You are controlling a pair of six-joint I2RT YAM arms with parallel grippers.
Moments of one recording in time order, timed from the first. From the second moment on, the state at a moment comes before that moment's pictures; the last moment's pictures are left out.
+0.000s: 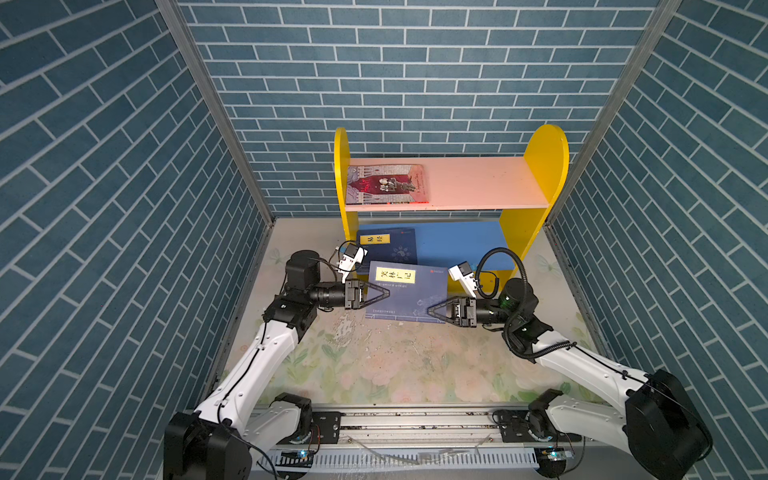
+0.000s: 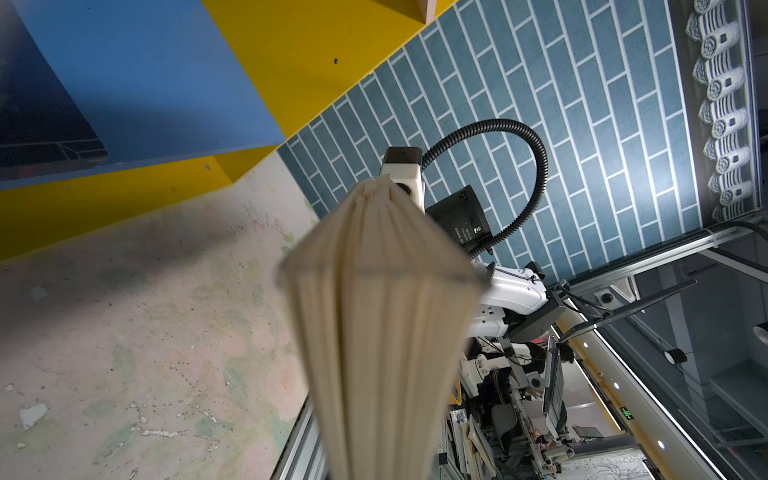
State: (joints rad) left arm -0.24 1.07 0.80 -0.06 1.22 -0.70; right arm 0.61 1.15 0.52 0.68 -1.01 1.06
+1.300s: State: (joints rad) left arm -0.14 0.90 0.87 -0.55 0.94 -0.22; right arm 0.48 1.34 0.70 0.50 -0.94 1.02
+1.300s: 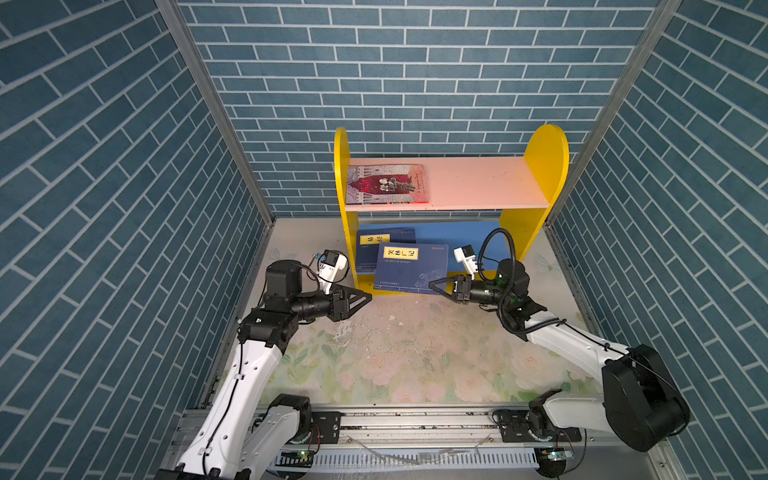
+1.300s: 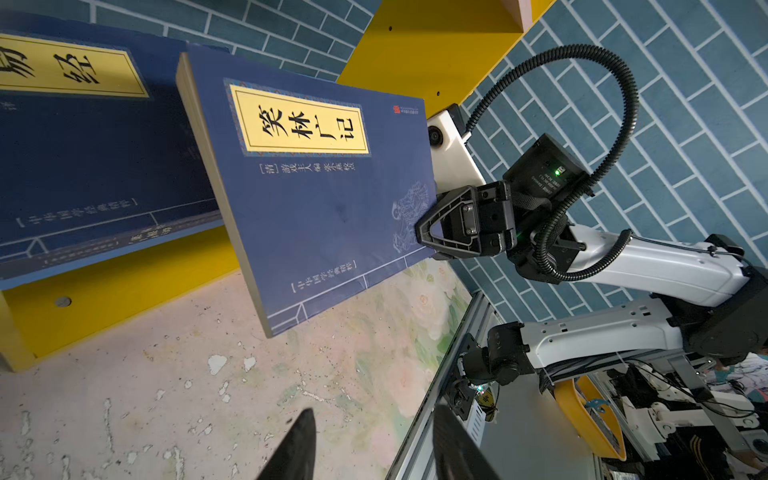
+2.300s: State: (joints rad) left arm -0.14 0.92 0.87 -0.53 0.90 -0.20; right arm 0.43 1.84 1.09 0.56 -1.13 1.08
